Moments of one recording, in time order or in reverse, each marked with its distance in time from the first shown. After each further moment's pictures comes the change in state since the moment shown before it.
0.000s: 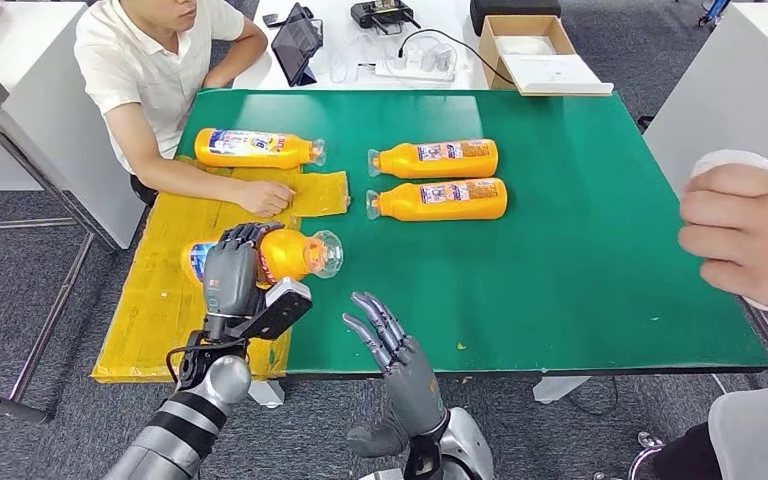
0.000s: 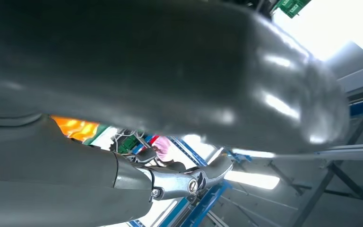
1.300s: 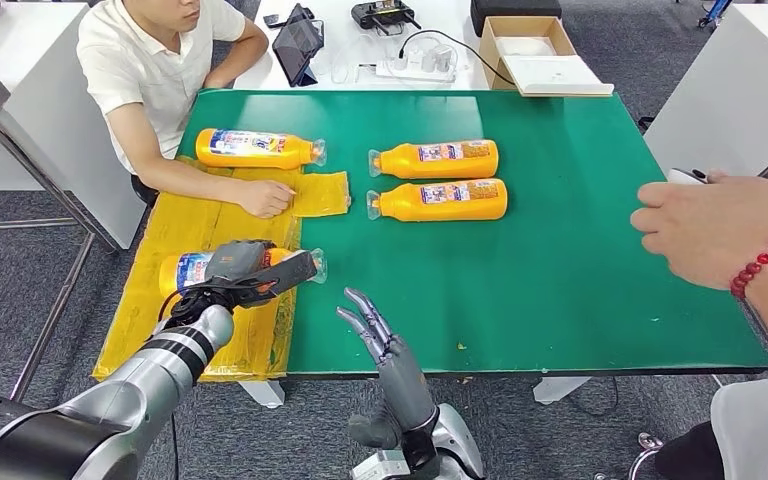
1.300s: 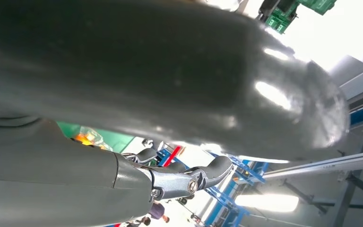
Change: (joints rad) left arm -0.379 0.001 0.105 0.661 -0.192 -0.465 0.247; right arm -0.043 0.001 0.060 0.049 -0.185 0.071 0.000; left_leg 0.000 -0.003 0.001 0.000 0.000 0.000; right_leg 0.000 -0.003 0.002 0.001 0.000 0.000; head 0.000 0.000
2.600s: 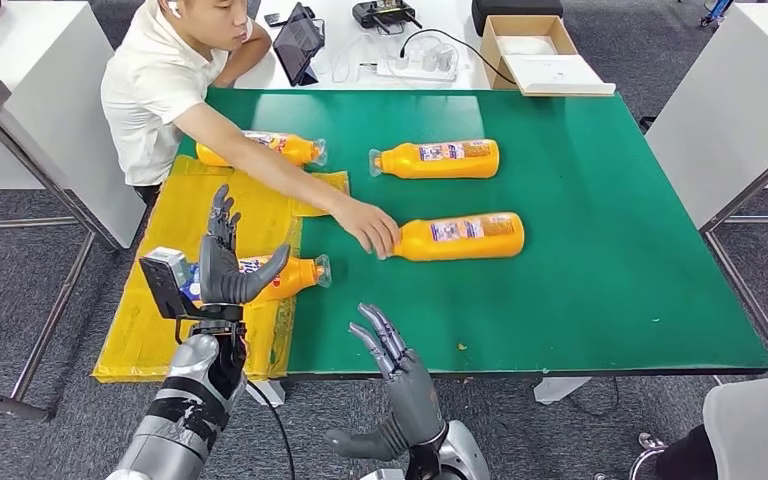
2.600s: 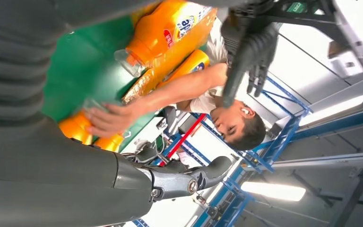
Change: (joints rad) left arm 0.369 -0.110 0.163 -0.649 1.096 -0.177 -0.566; right arm 0.027 -0.031 0.027 0.042 0.037 -0.152 0.000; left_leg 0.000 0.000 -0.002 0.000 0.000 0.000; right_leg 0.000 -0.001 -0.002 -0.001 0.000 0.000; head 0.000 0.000
